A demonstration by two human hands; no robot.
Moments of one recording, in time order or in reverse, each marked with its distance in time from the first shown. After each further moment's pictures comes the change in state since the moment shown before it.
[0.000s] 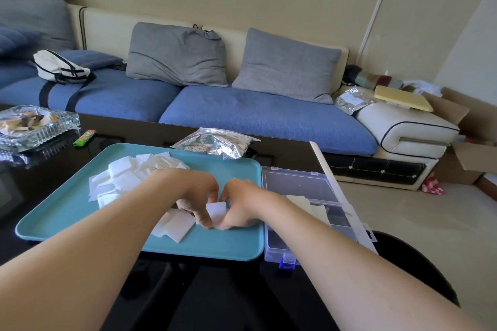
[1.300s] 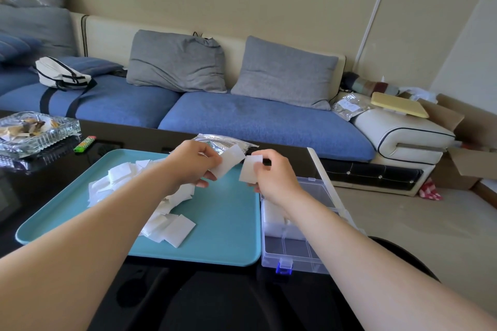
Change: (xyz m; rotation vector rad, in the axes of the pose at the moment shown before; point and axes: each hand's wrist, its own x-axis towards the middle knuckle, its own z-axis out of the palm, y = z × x) left_hand -0.005 0.001 -0.021 -1.109 0.540 0.055; right_hand -0.010 0.041 -0.022 0.917 0.635 0.094
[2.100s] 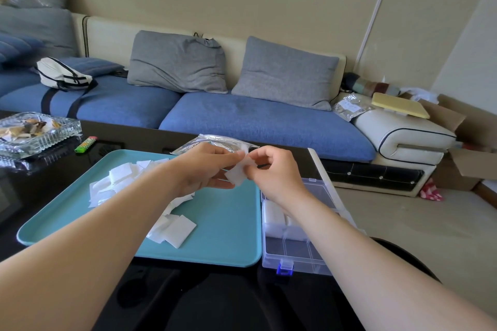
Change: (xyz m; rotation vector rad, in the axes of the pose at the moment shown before) left_hand -0.009 0.016 0.016 -0.244 -0.270 -0.014; right_hand 0.005 0.003 -0.001 -0.030 0.038 -0.217
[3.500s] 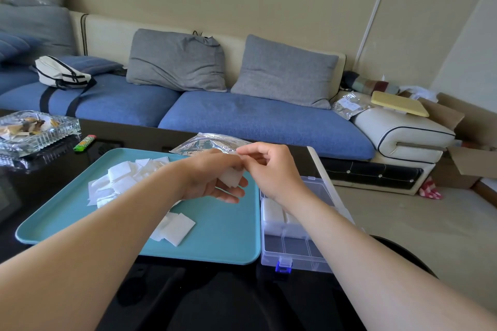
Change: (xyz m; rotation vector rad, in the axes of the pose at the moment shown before) left_hand -0.007 0.004 0.015 -0.014 -0.087 -0.160; right_hand -0.006 -0.013 -0.004 0.038 -0.033 -0.104
